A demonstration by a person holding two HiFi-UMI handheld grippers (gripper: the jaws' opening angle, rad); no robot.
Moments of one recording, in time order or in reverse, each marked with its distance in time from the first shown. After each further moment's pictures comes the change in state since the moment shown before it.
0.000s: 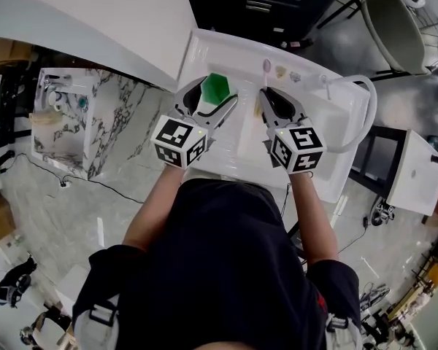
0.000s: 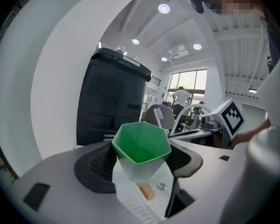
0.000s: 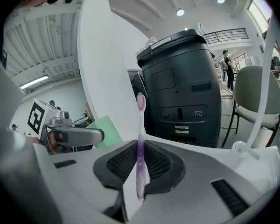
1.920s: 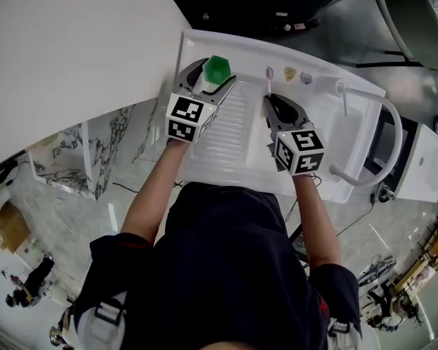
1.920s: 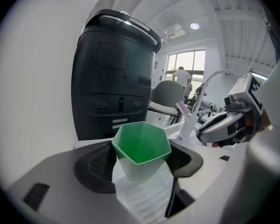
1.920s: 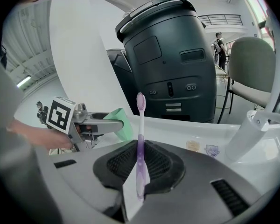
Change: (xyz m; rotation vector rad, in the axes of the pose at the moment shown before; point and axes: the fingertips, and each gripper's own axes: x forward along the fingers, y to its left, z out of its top) left arm 0.103 0.104 -0.063 0.109 0.191 0.001; right arm 0.064 -0.044 -0.064 0.115 0.199 -0.084
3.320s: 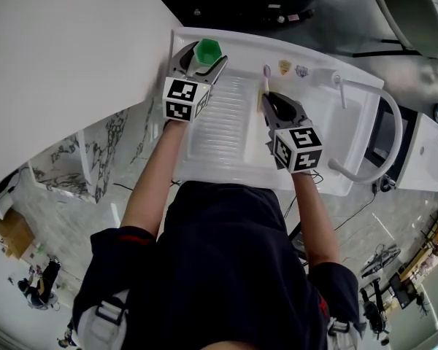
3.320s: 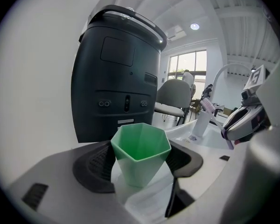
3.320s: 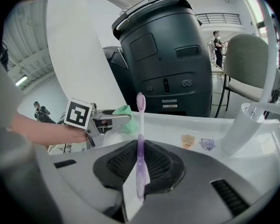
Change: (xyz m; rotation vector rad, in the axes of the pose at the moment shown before) left arm 0.041 0.033 -0.009 0.009 -0.037 0.039; right arm -0.002 -0.011 -0.016 0.018 0.029 -0.029
